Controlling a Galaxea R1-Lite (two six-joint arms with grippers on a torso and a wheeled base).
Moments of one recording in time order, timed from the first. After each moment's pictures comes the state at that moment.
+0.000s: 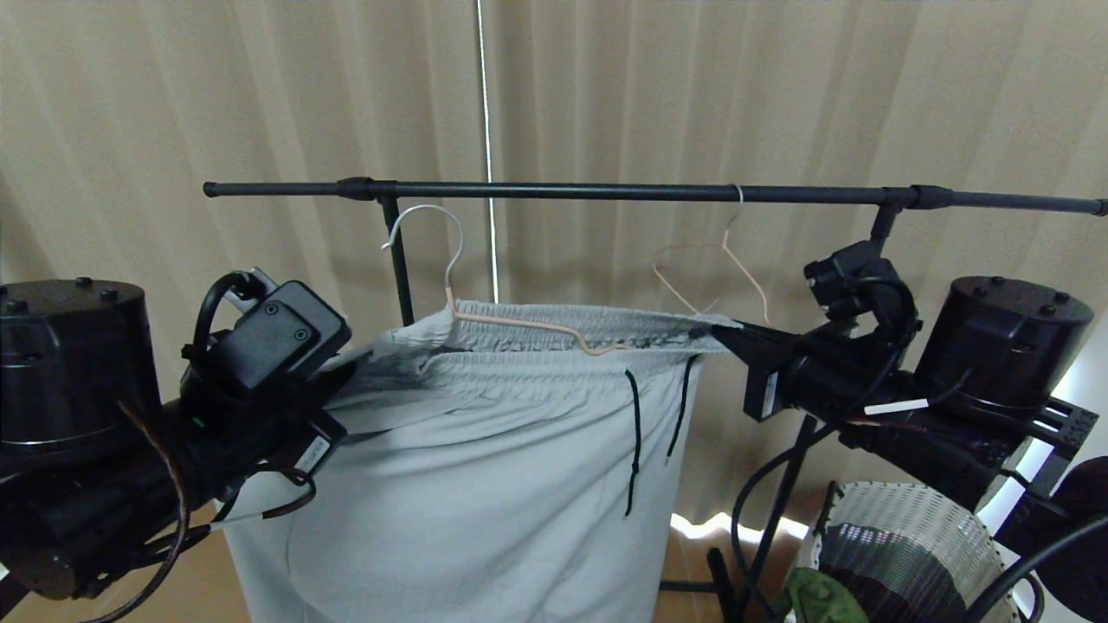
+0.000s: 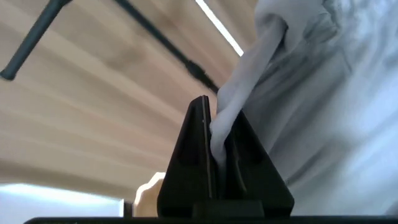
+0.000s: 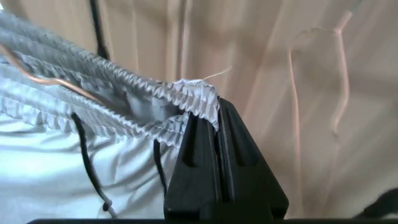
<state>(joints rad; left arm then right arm) -0.47 1.39 -0.60 -0.49 0.30 0.61 0.50 1.68 -0.62 -0.96 -0.05 -0.03</state>
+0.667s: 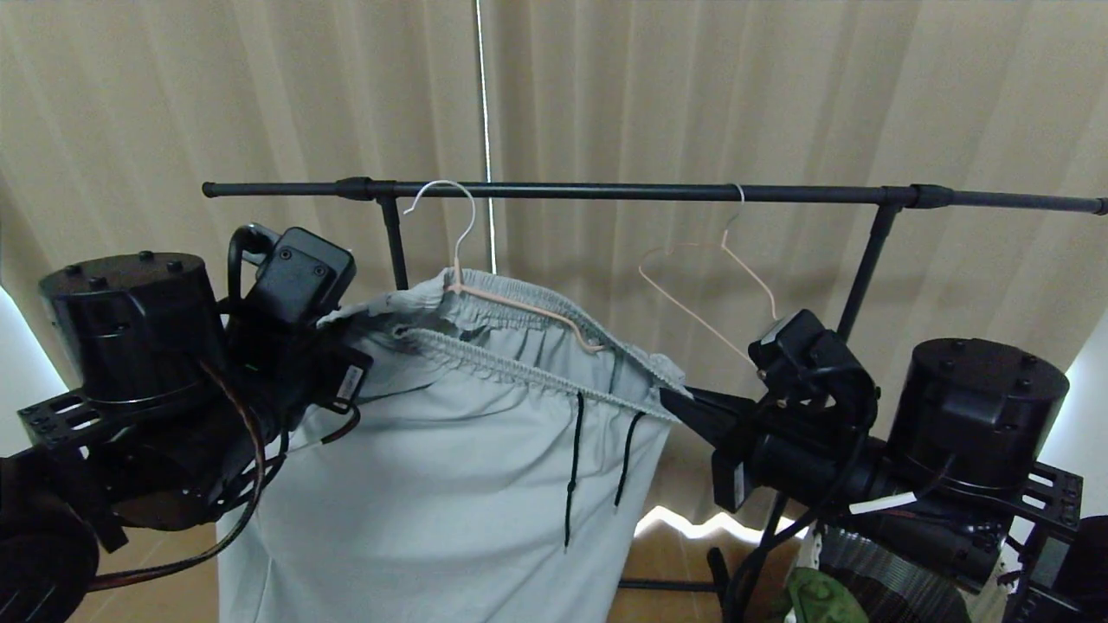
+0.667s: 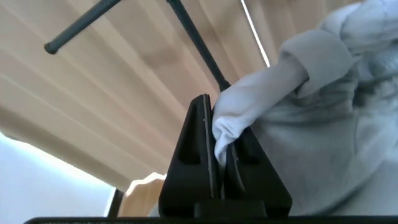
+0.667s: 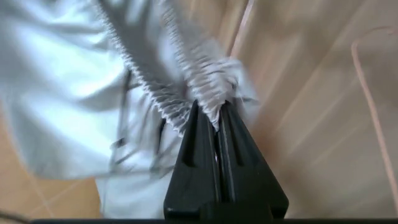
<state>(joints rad) -0.47 1.55 -0.64 -0.78 0.50 0.50 0.66 1.68 -0.52 -0.97 0.00 -0.09</state>
